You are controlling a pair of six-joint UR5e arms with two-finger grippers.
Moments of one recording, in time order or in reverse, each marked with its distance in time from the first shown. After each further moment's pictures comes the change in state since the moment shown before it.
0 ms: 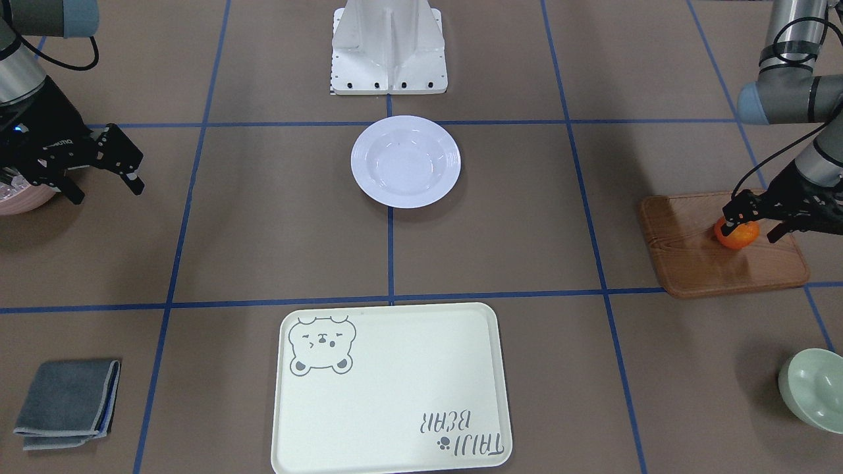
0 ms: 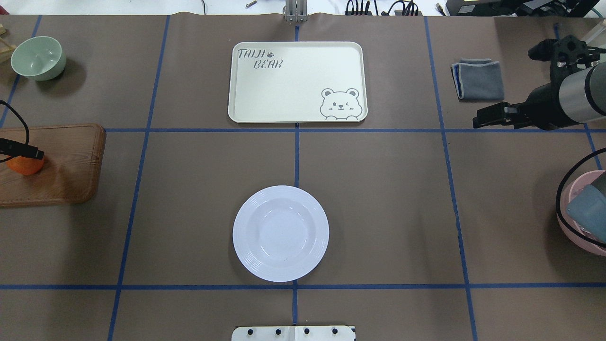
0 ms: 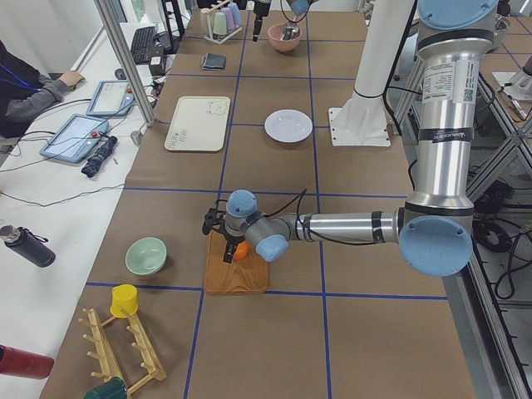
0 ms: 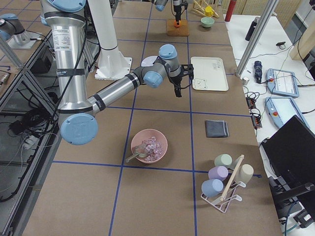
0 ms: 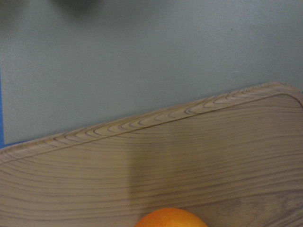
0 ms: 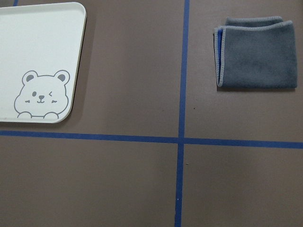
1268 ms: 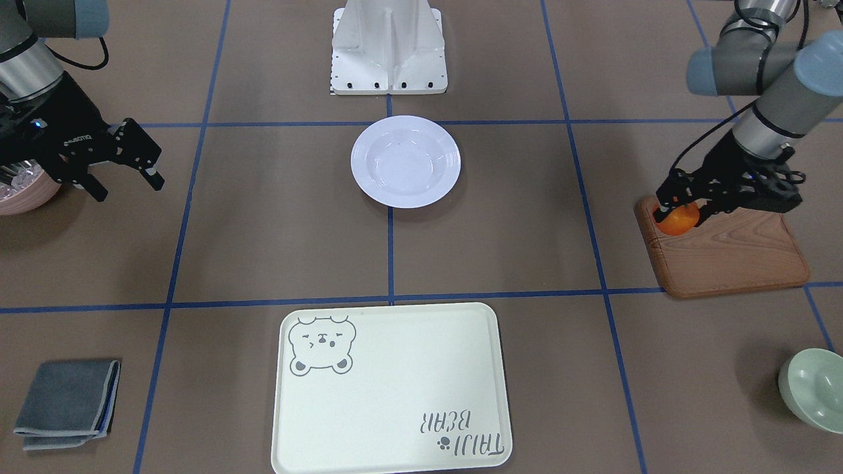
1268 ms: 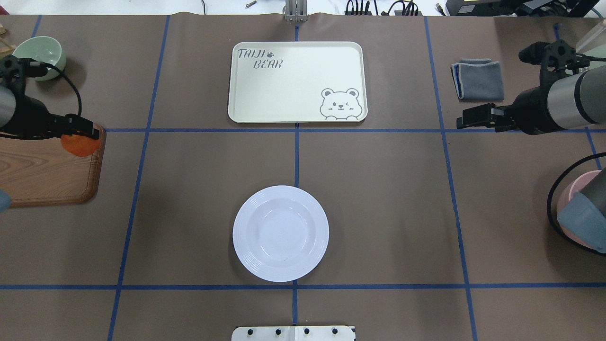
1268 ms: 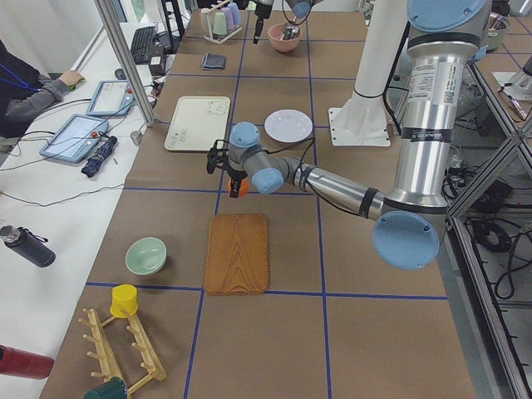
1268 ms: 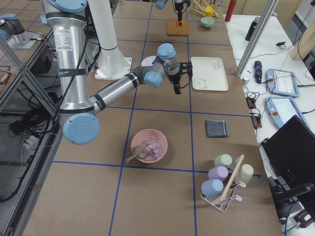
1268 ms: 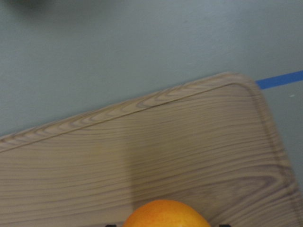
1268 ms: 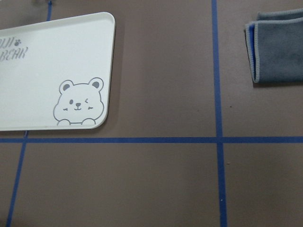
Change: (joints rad) left arm 0.136 -0.108 -0.399 0.343 0.043 -0.371; right arm -0.053 0.006 0.000 0.143 -0.011 0.173
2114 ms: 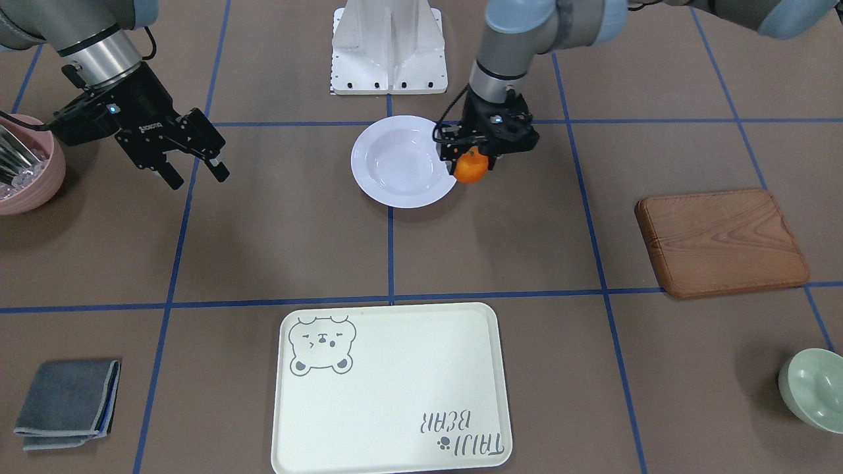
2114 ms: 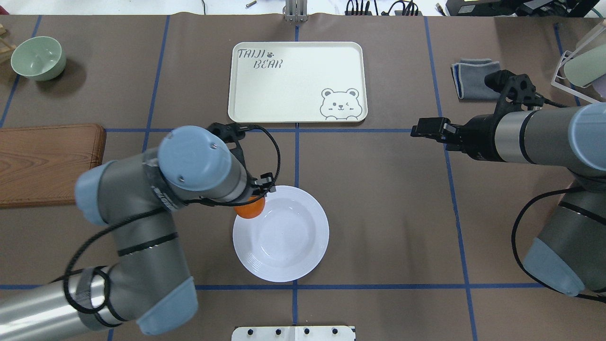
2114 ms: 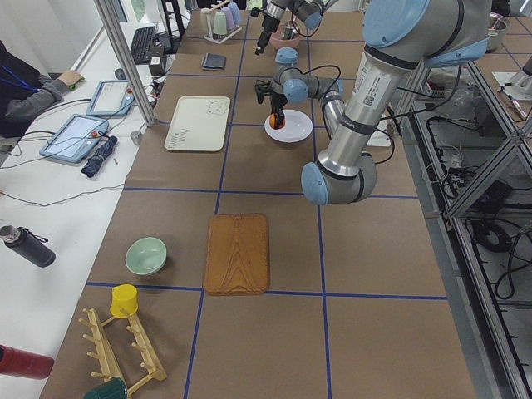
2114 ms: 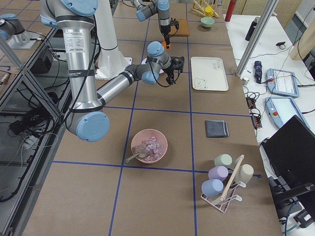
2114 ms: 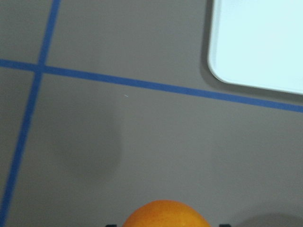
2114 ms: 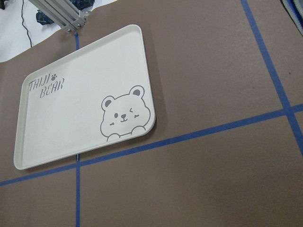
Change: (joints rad) left arm 0.532 -0.562 -0.006 0.585 0.392 -0.552; right arm -0.206 0.023 0.013 0.130 -0.263 0.356
